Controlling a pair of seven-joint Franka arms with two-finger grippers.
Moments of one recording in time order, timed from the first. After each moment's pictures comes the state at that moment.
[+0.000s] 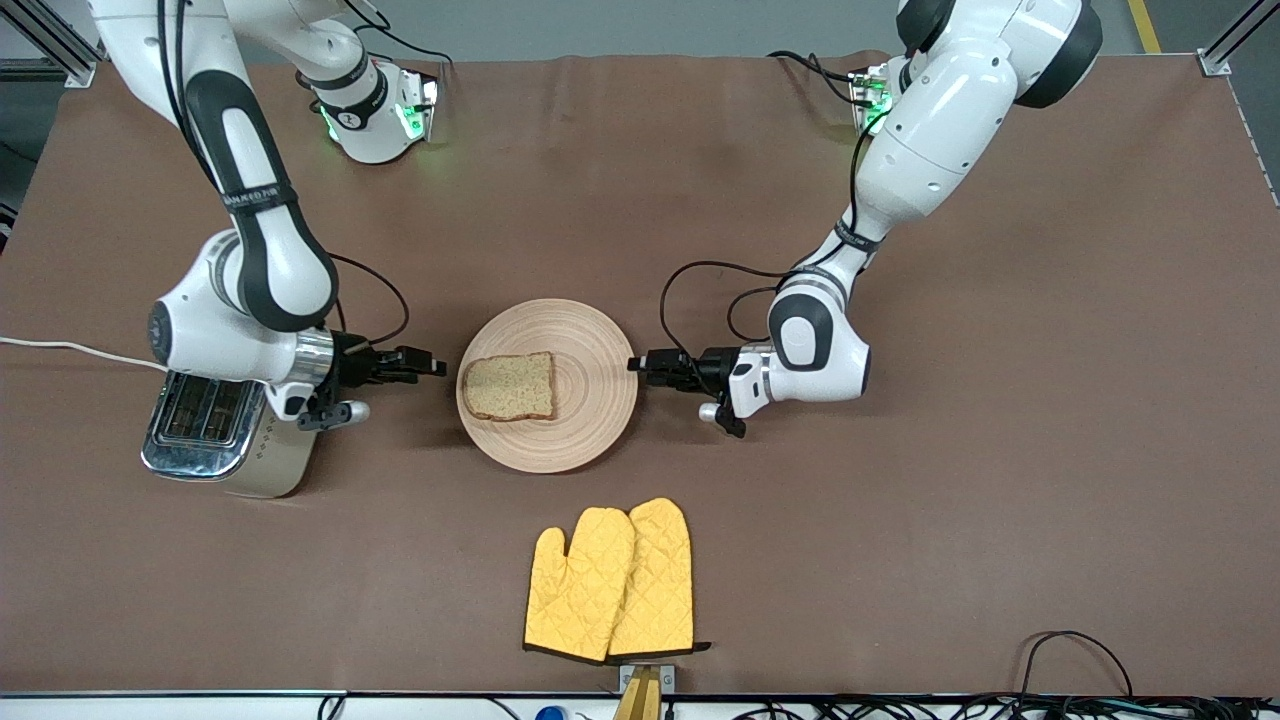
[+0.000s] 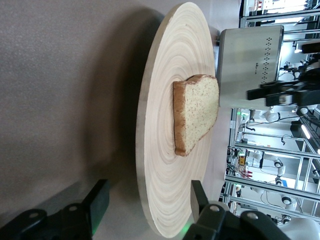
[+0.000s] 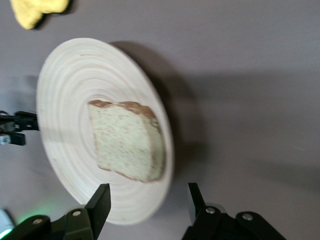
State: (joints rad) left arm -0.40 0.86 -0.20 -1.67 -1.51 2.25 0.83; right arm 0.35 0.32 -0.24 -2.02 0.71 2.11 -0.36
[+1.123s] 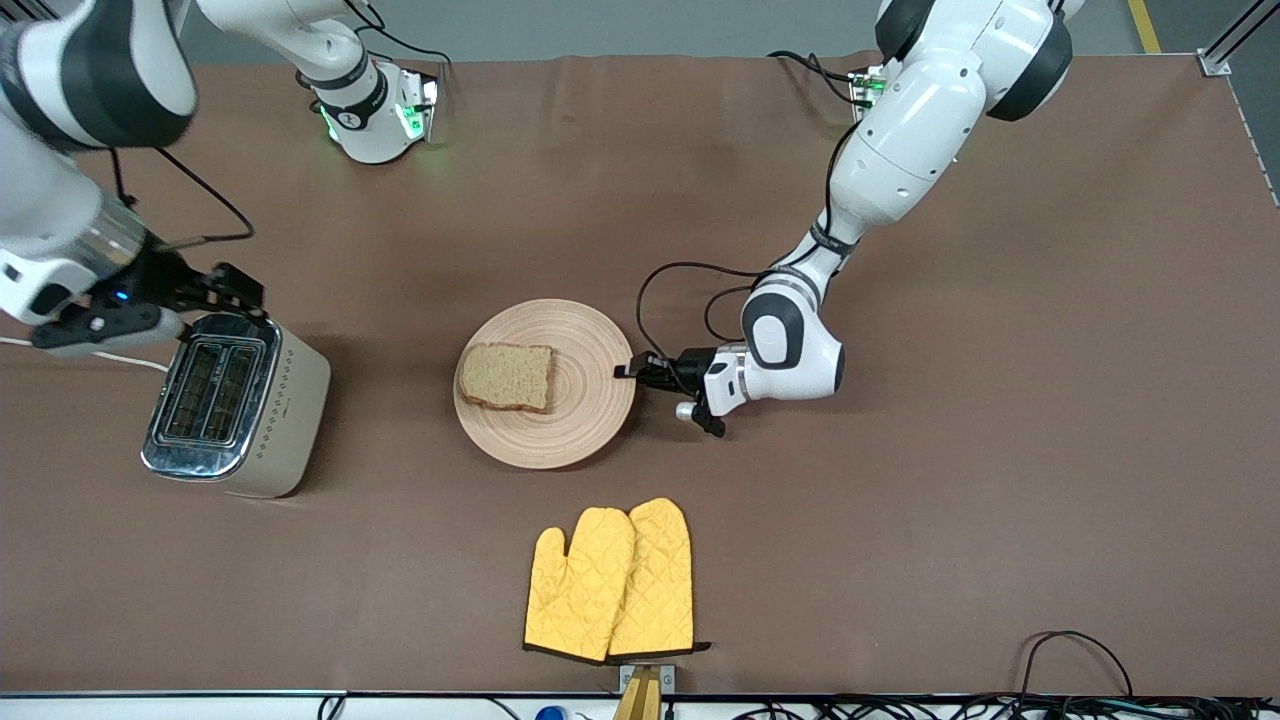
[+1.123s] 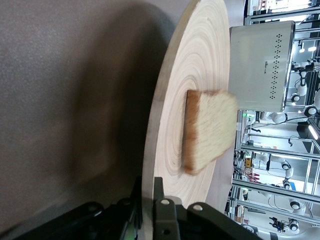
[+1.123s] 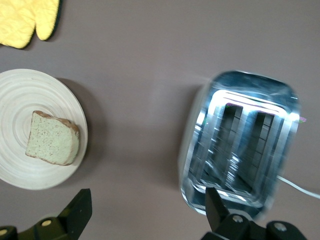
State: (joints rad) left arm -0.46 0.91 -0.20 -1.60 -1.54 2.30 0.83; right arm 0.27 -0.07 -0.26 -1.89 0.03 1.88 -0.14
